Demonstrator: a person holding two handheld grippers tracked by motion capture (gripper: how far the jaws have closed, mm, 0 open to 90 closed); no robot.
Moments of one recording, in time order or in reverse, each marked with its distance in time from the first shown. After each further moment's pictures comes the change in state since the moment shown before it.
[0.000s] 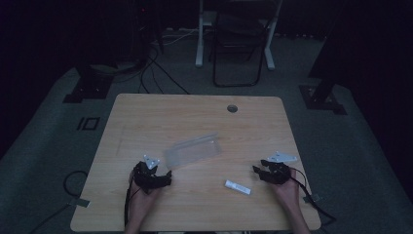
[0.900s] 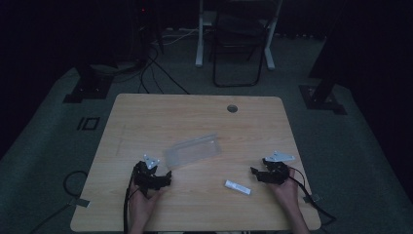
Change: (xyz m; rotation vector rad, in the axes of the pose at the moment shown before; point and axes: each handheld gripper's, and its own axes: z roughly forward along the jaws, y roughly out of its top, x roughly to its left) left arm 0.001 0.000 0.000 0.001 -0.007 0.009; right arm -0.002 -0.001 0.008 0.030 -0.015 -0.006
